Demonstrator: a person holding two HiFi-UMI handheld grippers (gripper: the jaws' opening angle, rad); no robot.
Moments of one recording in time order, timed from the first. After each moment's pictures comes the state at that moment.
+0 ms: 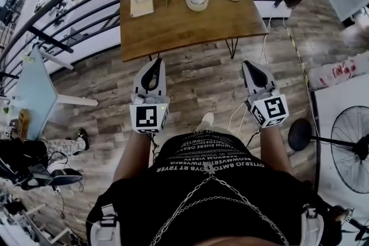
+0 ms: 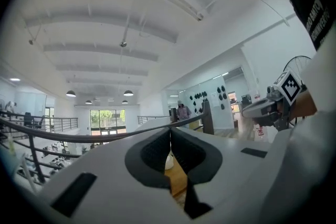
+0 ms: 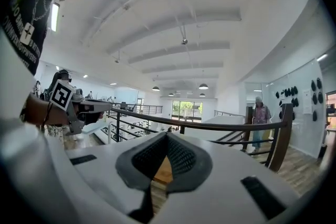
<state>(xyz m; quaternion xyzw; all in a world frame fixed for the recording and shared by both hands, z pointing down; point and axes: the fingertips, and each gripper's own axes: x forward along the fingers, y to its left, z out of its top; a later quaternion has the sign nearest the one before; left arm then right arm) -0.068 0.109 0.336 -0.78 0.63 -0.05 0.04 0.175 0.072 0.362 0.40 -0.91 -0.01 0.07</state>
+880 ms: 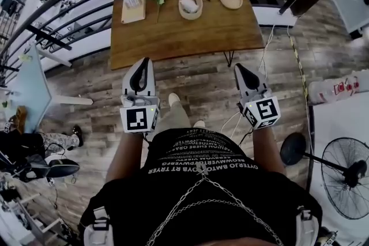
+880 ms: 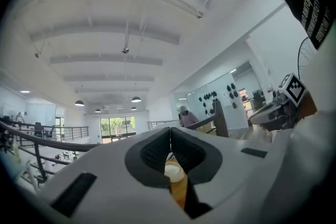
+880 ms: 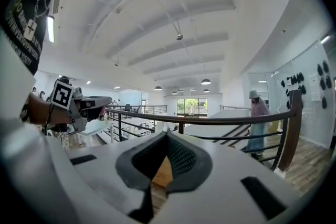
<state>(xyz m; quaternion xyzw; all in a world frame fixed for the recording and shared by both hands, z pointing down) -0.028 0.010 0.337 -0.74 0.66 -0.04 0.08 0.222 -0.043 0.400 0.38 -0.92 0.03 0.07</state>
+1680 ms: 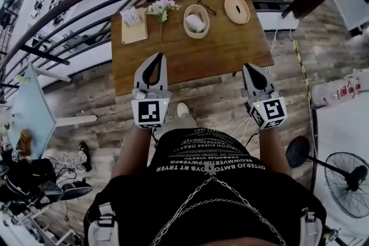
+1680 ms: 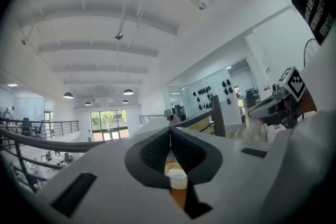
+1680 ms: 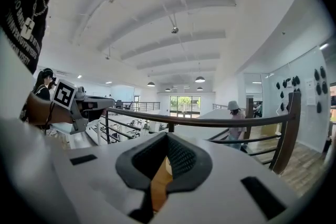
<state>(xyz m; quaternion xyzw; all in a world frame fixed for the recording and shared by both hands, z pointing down) -0.078 -0.153 0.351 -0.77 0.63 -0.07 0.05 0.167 -0.175 0.398 0.41 -0.91 0.03 0.09</state>
